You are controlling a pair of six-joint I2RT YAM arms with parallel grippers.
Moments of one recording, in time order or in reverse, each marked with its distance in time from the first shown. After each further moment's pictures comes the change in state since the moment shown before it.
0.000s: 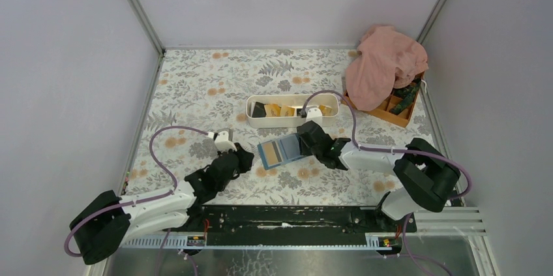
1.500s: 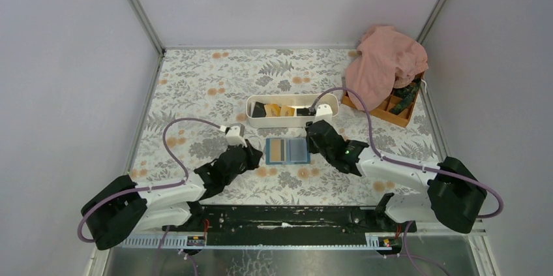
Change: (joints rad) left arm 0.008 0.164 0.055 0.113 0.107 0.032; right arm 0.013 -0.223 -0.011 -0.114 0.064 -0.029
